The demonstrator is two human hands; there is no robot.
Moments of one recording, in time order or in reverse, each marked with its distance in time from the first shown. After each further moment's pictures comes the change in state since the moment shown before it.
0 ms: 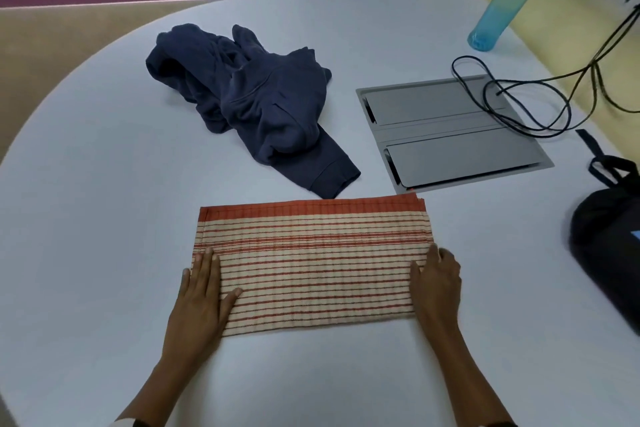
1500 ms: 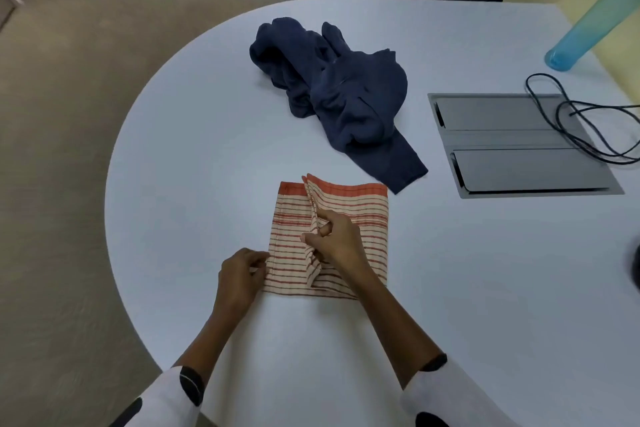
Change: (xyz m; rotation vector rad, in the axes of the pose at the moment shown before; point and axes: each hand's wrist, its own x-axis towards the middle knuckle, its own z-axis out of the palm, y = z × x) left_hand -0.043 -0.016 -0.064 -0.564 0.145 -0.258; right_hand -0.123 -0.232 -0.003 0.535 -0.643 -0.342
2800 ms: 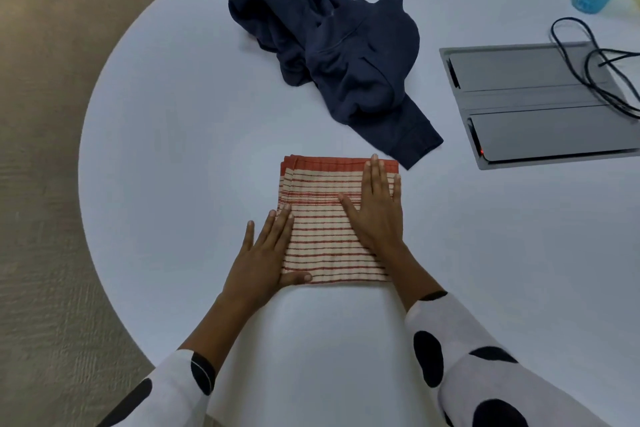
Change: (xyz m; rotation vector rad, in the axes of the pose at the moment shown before) left_hand 0.037 -0.019 0.022 0.650 -0.436 0.375; right_hand 0.089 0.110 -0.006 -0.825 0.289 -0.136
